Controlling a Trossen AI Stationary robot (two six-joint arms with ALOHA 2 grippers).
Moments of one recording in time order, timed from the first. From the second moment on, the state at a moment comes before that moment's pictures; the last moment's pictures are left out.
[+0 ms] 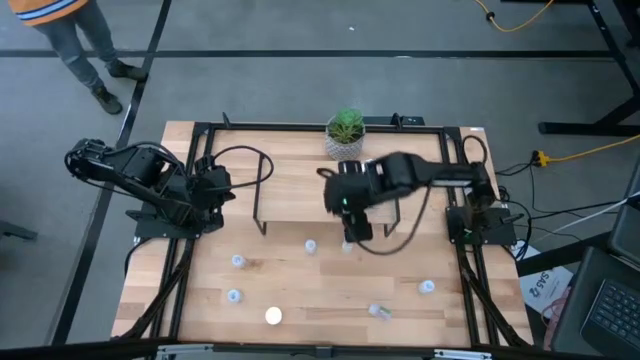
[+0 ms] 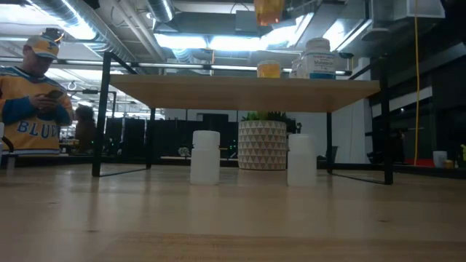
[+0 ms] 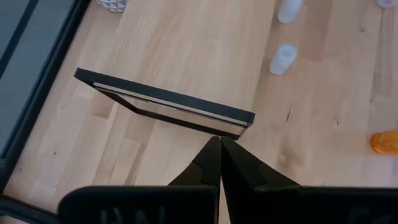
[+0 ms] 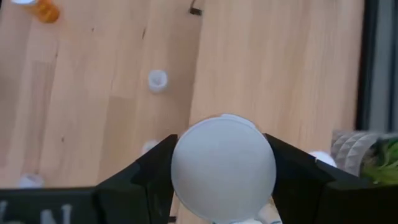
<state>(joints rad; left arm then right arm) -0.33 1.00 1.31 -1.37 -0.38 -0.54 0.17 1.96 2.32 -1.49 0.16 -0.02</state>
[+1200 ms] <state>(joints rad) -0.33 1.00 1.31 -1.38 -0.38 -0.54 0.14 1.54 1.60 -0.91 0.21 0.07</state>
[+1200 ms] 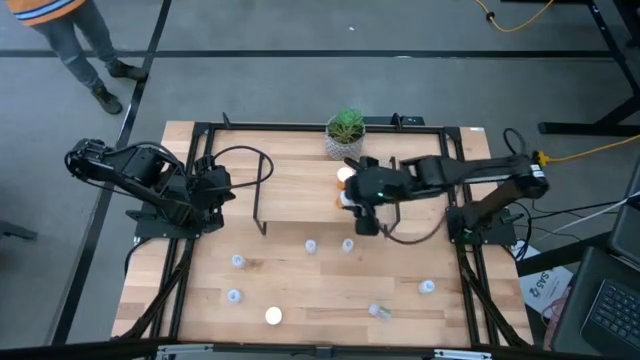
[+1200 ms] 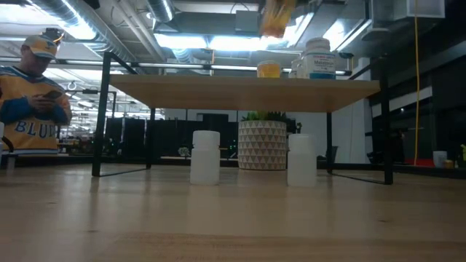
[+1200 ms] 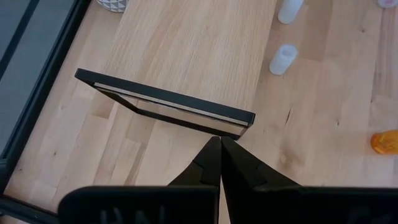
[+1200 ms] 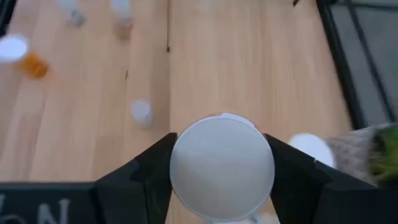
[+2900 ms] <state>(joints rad) -0.33 1.00 1.31 -1.38 -0.38 -0.54 0.00 1.66 1.62 -1.01 0.11 0.16</state>
